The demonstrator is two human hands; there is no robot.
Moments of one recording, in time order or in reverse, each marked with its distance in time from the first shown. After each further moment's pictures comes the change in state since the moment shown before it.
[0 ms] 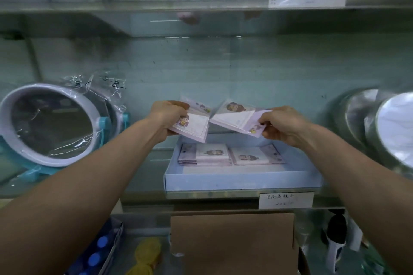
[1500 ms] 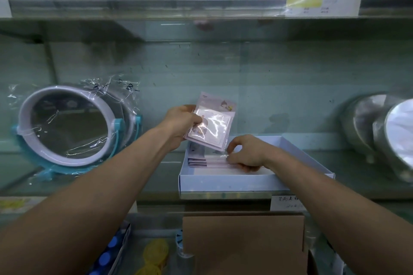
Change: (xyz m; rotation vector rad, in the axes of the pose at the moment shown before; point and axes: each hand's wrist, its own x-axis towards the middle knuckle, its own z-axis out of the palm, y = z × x) left_hand -0.005 -0.007 -0.003 -0.126 -0.139 0.044; right_hand -0.021 0.023 0.065 -0.688 -0.395 -0.045
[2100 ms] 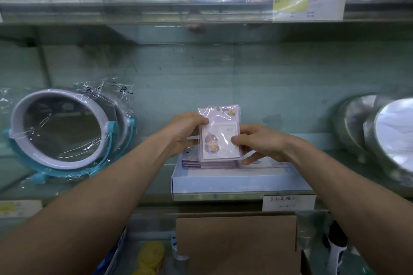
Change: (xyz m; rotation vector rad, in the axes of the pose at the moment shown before) left_hand -0.006 -0.006 0.020 -0.048 -0.102 -0.076; right_hand -0.016 0.008 -0.034 0.298 -0.067 -0.100
